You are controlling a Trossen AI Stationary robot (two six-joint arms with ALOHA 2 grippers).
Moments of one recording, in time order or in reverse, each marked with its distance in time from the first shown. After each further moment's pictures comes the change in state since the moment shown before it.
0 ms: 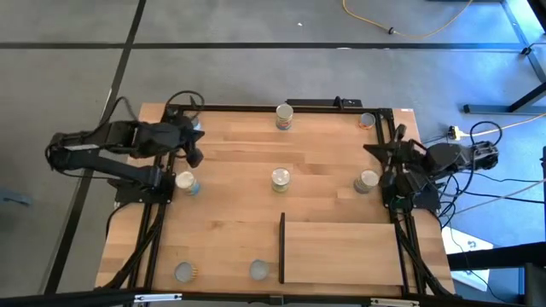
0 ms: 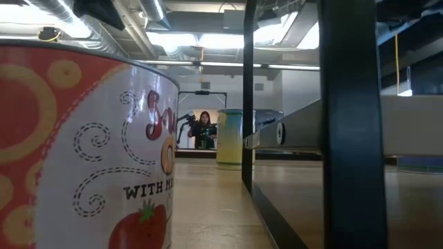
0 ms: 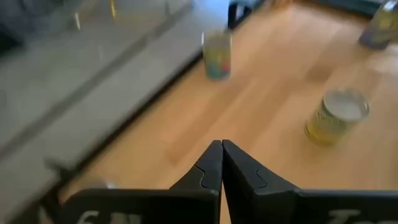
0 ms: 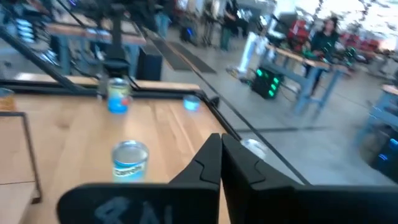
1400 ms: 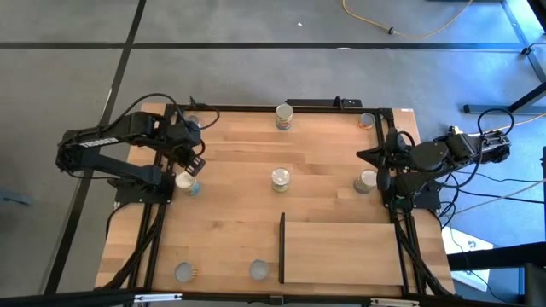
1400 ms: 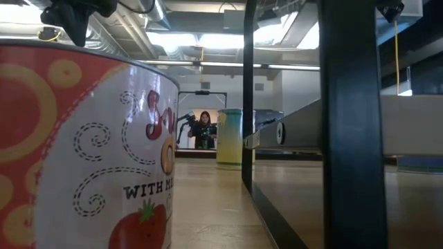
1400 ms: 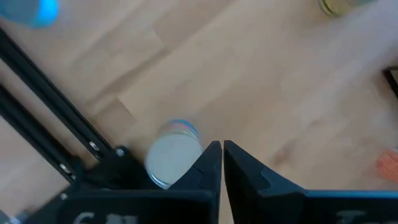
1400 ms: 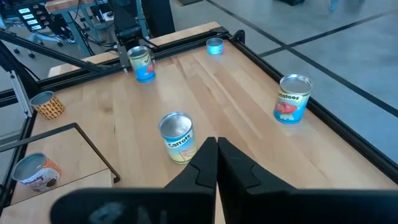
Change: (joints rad) left arm 0.129 0.198 0.123 -0.439 0.505 -0.370; right arm 0.000 0.364 0.338 -0.360 -0.140 0.566
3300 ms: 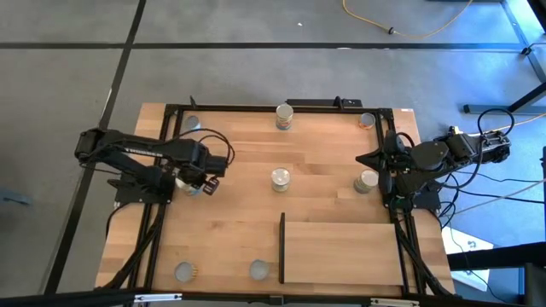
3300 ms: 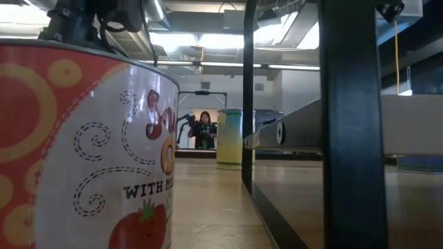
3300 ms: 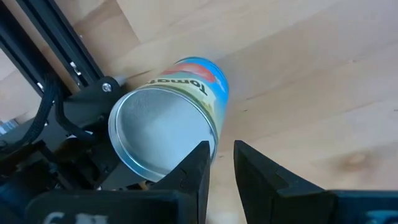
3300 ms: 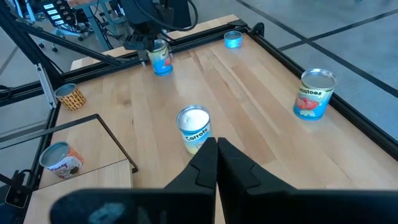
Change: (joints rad) left arm -0.140 0.270 -0.283 0.115 0.071 -0.339; right arm 0.000 0.000 -0.001 0.009 -0.079 0.001
